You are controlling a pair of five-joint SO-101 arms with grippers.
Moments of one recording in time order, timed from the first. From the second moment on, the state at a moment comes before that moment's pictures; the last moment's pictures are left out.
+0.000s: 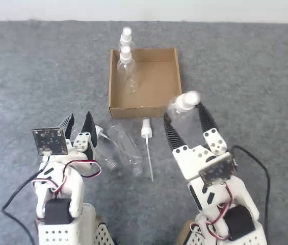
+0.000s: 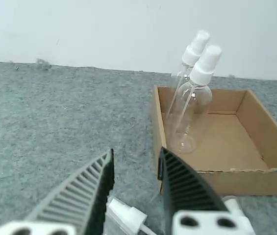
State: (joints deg) left arm -7.7 -103.4 88.0 48.5 8.4; right arm -28.0 -102.9 75.9 33.6 13.1
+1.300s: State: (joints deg) left arm -17.4 -103.4 88.0 46.6 11.9; right arm -27.4 -38.6 53.2 -3.1 12.7
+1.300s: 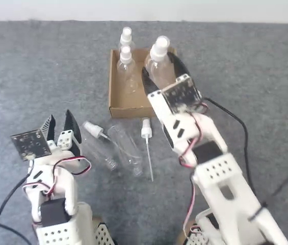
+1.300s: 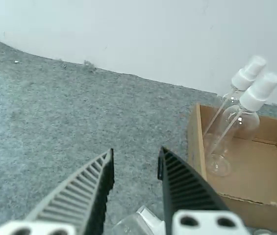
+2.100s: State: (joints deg) left arm -17.4 -103.4 88.0 46.6 11.9; right arm -31.3 -3.6 44.9 -21.7 0.8
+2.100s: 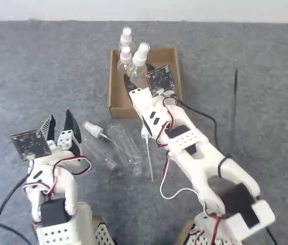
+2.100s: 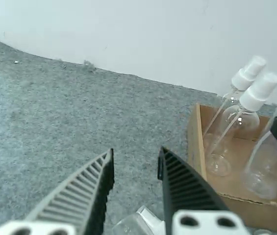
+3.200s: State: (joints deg) left arm -17.4 -103.4 88.0 46.6 11.9; right arm -35.5 17.0 44.7 -44.8 5.3
